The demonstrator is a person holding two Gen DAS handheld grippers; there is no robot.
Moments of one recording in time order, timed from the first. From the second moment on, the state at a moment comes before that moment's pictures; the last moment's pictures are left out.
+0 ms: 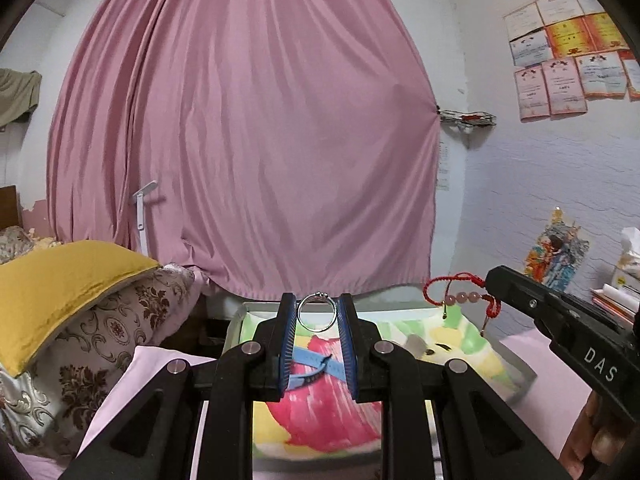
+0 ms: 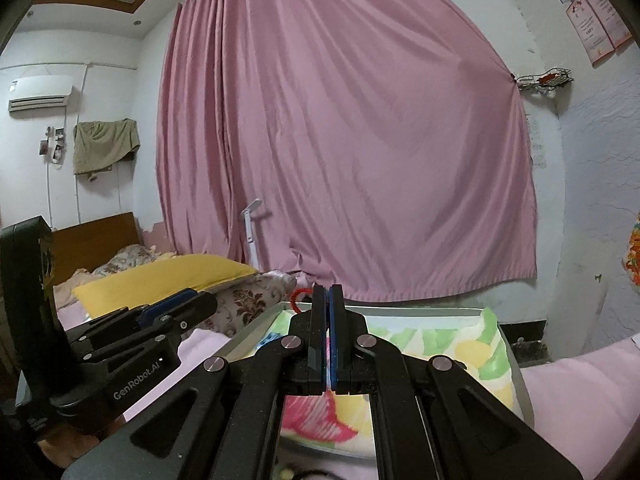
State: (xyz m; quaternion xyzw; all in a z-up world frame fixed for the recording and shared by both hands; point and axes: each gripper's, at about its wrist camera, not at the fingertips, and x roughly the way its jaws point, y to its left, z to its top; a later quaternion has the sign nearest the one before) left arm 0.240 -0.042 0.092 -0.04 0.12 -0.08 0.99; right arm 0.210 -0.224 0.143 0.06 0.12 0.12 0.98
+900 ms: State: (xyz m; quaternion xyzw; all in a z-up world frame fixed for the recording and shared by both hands) left arm 0.308 -0.054 0.020 -0.02 0.38 -0.10 0.92; right arm 0.291 -0.235 0.054 0.12 0.34 0.13 0.93
